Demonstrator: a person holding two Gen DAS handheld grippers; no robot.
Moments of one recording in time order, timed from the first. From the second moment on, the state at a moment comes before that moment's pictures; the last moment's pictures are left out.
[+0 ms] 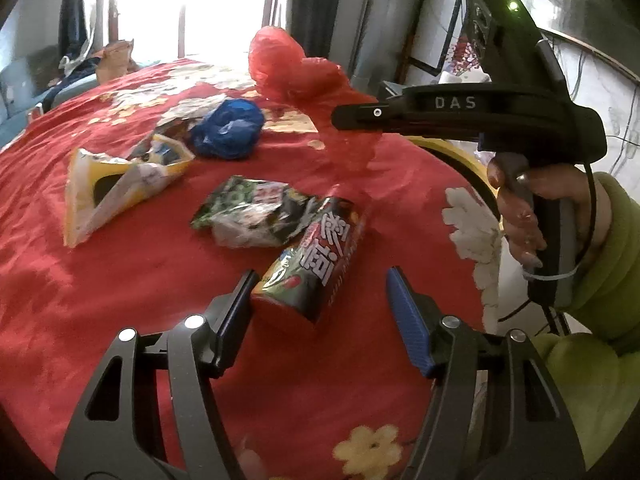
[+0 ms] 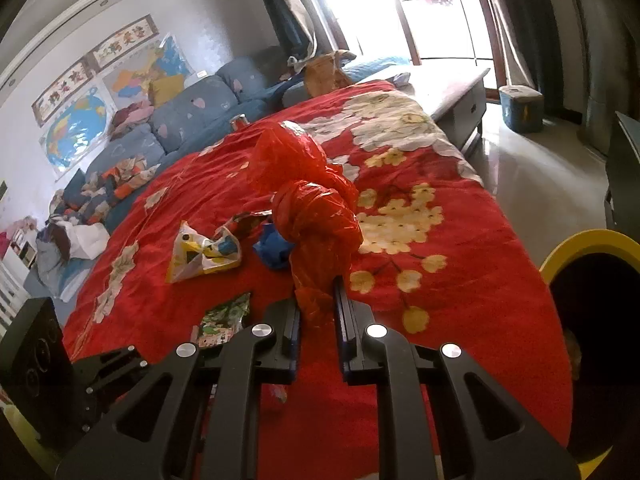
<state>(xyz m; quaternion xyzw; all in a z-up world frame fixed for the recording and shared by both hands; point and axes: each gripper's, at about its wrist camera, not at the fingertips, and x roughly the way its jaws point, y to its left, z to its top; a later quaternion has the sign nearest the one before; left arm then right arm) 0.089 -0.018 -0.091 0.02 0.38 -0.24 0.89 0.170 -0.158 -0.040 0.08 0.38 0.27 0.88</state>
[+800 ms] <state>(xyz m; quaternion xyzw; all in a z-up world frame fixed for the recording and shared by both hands) 0.097 -0.068 -0.085 0.04 0.39 -0.26 0.88 0.164 -0.206 -0.020 0.11 0.35 0.24 0.90</state>
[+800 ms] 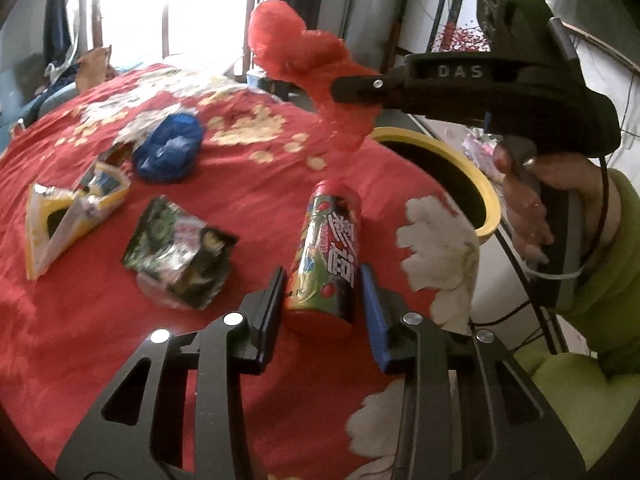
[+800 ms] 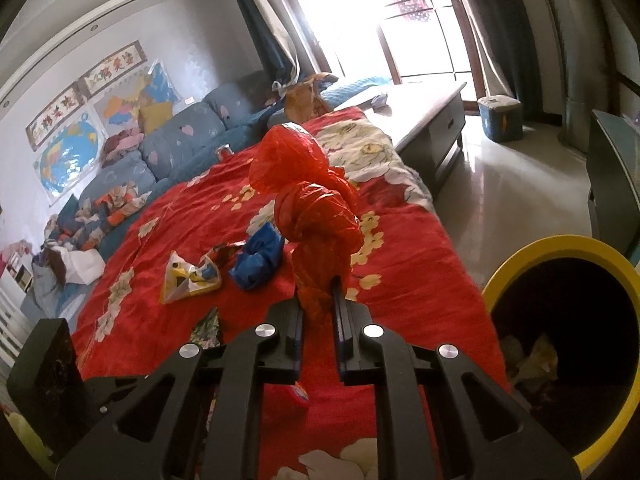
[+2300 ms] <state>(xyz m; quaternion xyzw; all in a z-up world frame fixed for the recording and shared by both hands) 0.137 -0.187 -0.019 0.02 0.33 -0.31 0.89 0.150 -0.375 -0.031 0.19 0.32 0.08 0.93</state>
